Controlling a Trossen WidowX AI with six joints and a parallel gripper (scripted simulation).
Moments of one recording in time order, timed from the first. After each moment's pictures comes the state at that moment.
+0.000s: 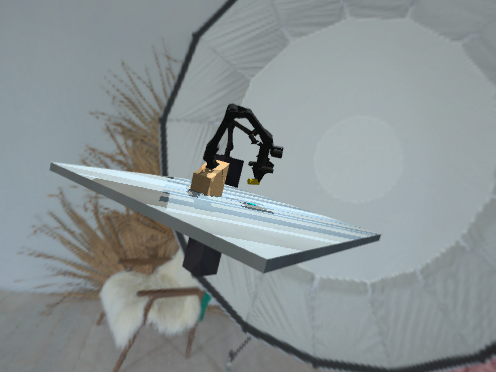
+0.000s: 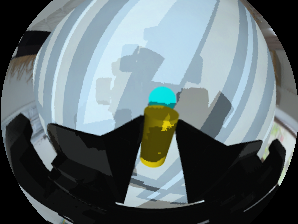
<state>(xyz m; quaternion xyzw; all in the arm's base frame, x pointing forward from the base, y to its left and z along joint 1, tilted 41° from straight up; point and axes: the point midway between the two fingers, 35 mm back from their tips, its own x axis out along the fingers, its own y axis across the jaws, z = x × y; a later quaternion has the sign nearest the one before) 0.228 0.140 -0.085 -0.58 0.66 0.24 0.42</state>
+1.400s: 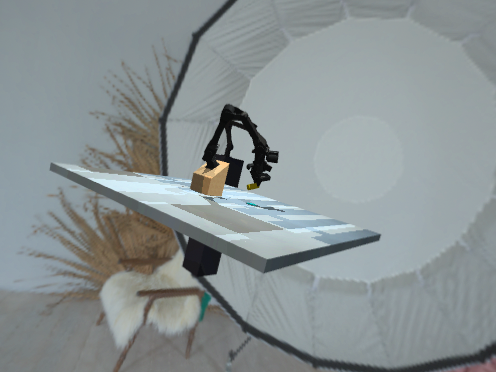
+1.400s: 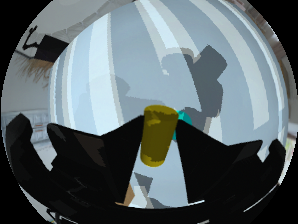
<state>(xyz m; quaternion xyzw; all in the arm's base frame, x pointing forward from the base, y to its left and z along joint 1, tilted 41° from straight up) 0.222 0.128 -0.109 -0.48 0.66 0.35 0.47</state>
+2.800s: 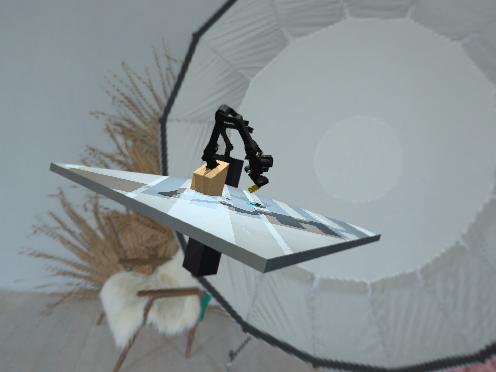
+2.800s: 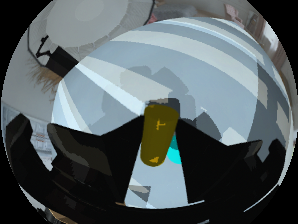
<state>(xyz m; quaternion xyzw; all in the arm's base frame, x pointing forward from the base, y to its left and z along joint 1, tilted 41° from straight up) 0.222 0.122 -0.119 -0.39 0.60 0.44 0.54</state>
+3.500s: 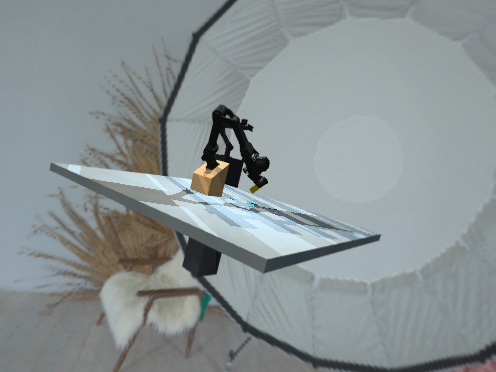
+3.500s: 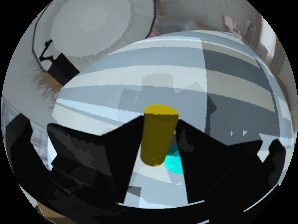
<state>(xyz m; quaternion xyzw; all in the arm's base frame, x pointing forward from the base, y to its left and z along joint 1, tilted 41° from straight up) 0.223 0.121 -0.118 -0.36 0.55 0.48 0.58</state>
